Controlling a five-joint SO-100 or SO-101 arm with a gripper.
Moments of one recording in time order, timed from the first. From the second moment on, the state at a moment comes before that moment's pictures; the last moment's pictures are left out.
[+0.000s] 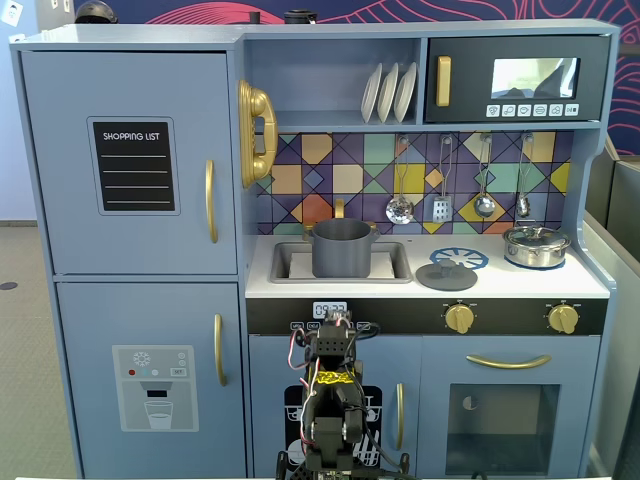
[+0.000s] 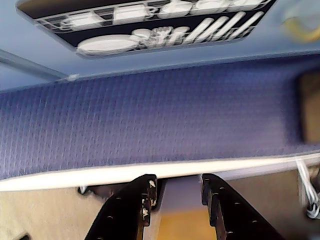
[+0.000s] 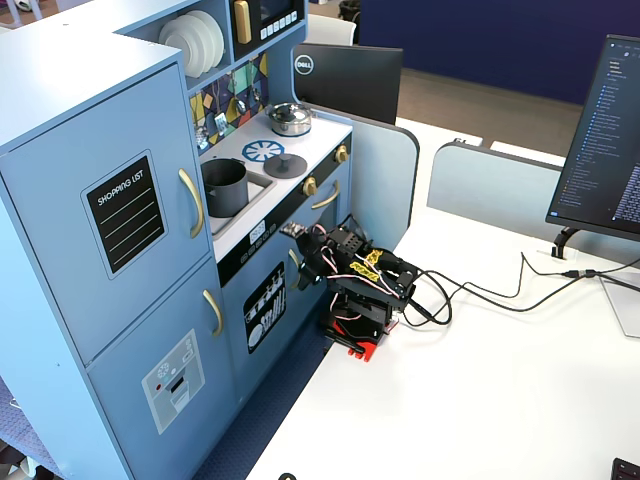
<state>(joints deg) 1.3 181.2 166.1 79.6 -89.9</state>
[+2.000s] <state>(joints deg) 34.3 138.3 145.7 -11.8 -89.6</state>
